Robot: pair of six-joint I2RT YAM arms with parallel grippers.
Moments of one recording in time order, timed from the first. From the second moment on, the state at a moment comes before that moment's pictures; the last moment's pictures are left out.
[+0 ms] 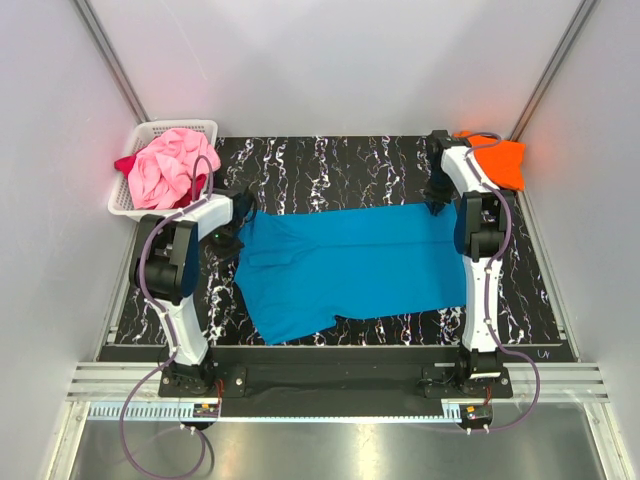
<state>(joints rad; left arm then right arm) -0.20 1.89 1.24 -0.97 -0.46 -0.92 0.07 2.45 2.17 -1.13 0.26 0.59</state>
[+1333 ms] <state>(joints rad) -0.06 2.04 1.48 -0.52 0.15 -0.81 0.23 1.70 1.31 -0.65 -0.13 0.49</state>
